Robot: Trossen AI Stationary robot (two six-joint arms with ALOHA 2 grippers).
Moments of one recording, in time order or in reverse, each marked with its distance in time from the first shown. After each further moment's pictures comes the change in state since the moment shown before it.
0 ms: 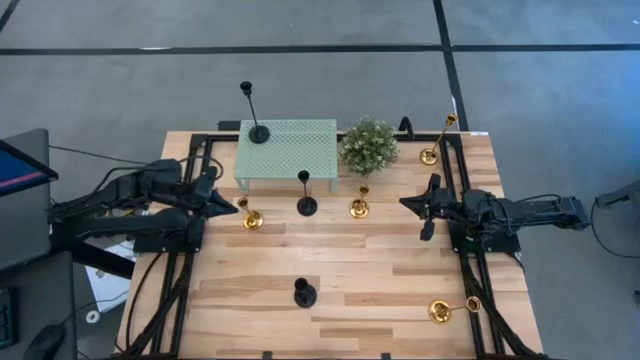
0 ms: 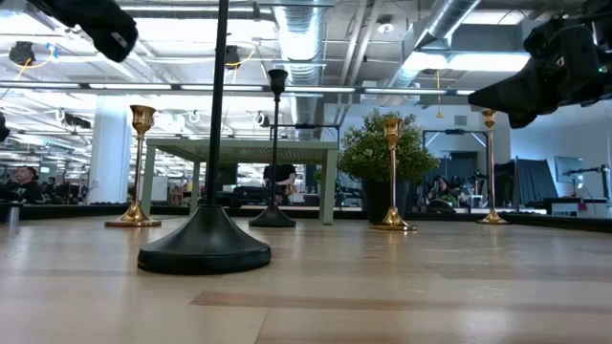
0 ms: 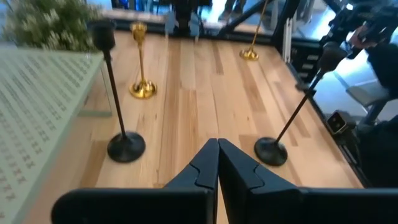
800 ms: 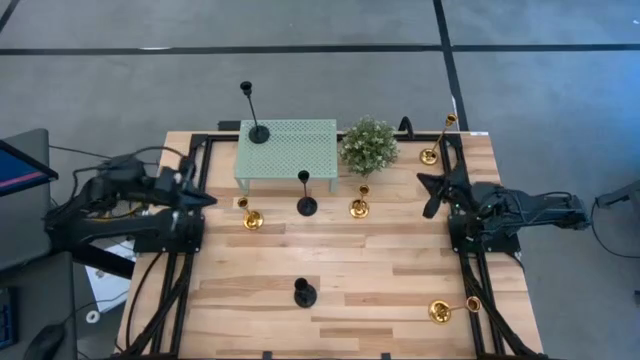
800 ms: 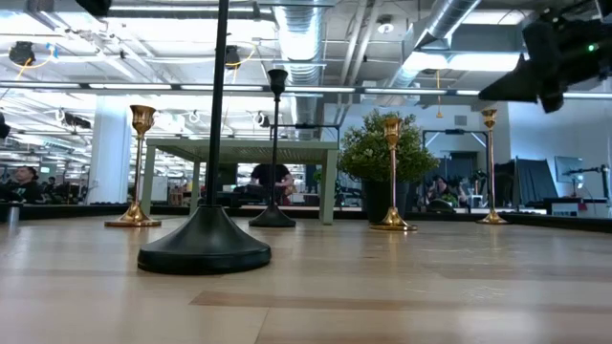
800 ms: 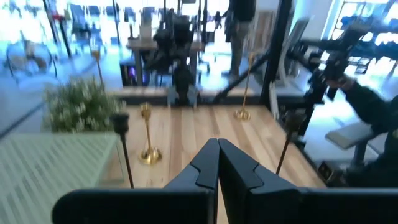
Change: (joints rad) left arm 0.000 -0.160 0.114 0.032 0.004 0.009; right arm 0.000 0.003 0.221 -0.341 0.420 0.142
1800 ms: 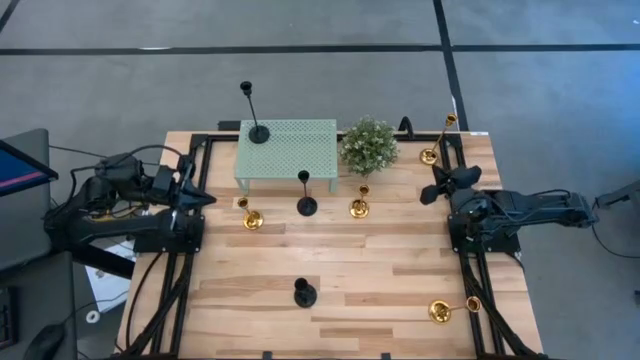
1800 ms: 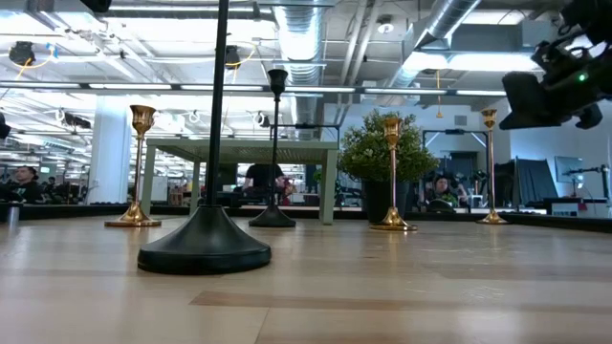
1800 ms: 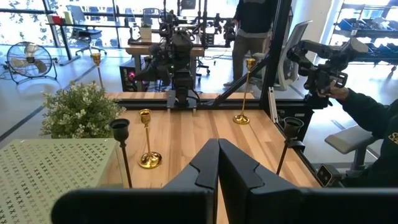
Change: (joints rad) left arm 0.000 0.012 0.015 0.004 -0.003 -0.007; right arm -0.001 0.092 -0.038 -0.216 0.392 0.309
